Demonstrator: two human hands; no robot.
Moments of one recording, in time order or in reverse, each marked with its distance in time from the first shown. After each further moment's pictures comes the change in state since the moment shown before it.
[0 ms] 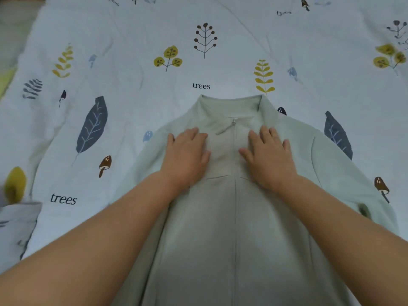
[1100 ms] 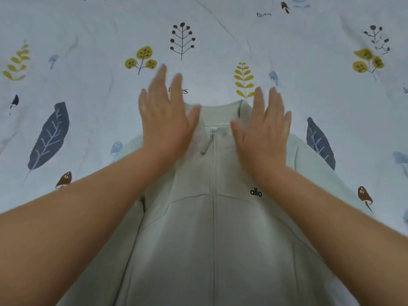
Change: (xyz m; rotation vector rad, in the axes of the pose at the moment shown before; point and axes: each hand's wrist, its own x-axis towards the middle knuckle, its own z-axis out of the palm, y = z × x) left_hand 0.066 0.020 -0.018 -0.013 0.613 -0.003; right_hand 0.035 0.006 -0.017 0.122 0.565 0.045
